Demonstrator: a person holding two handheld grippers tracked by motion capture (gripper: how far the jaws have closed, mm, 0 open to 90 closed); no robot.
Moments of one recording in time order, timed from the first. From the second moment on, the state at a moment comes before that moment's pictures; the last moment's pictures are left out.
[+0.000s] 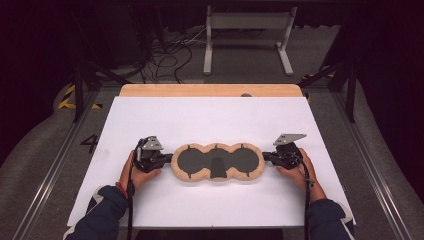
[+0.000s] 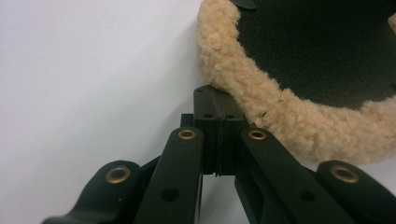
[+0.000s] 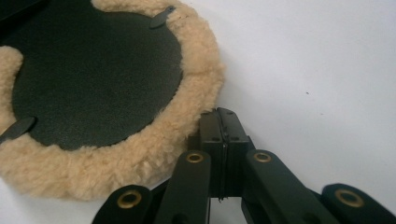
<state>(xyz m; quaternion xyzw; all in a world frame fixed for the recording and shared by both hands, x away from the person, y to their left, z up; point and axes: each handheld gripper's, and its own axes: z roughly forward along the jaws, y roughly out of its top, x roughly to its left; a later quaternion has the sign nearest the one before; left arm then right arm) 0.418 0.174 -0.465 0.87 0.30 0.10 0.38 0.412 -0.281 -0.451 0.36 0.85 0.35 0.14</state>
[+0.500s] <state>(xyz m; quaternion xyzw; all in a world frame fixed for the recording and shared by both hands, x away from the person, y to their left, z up) 0.414 0.172 -0.467 0.85 0.32 0.10 0.40 0.403 -0.294 -0.451 0.41 0.82 0.37 0.16</state>
